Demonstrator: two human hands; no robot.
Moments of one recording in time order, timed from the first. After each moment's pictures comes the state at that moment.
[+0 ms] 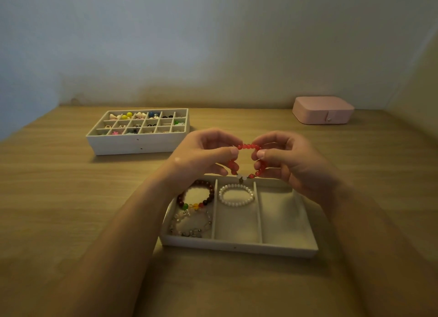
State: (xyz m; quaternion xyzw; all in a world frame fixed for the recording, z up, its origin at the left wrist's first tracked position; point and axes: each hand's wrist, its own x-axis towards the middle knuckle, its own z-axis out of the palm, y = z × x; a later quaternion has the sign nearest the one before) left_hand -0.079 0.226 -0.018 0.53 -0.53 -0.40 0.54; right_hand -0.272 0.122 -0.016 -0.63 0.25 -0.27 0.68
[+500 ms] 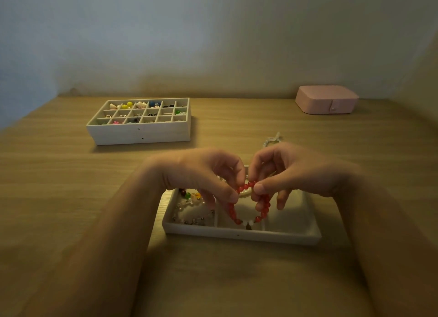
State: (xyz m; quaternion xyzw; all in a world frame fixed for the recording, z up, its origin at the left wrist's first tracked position) left_hand -0.073 0.235 -0.011 0.53 -0.62 -0.54 0.20; right_hand -0.280 0.132 -0.004 -0.78 0.20 0.02 0.59
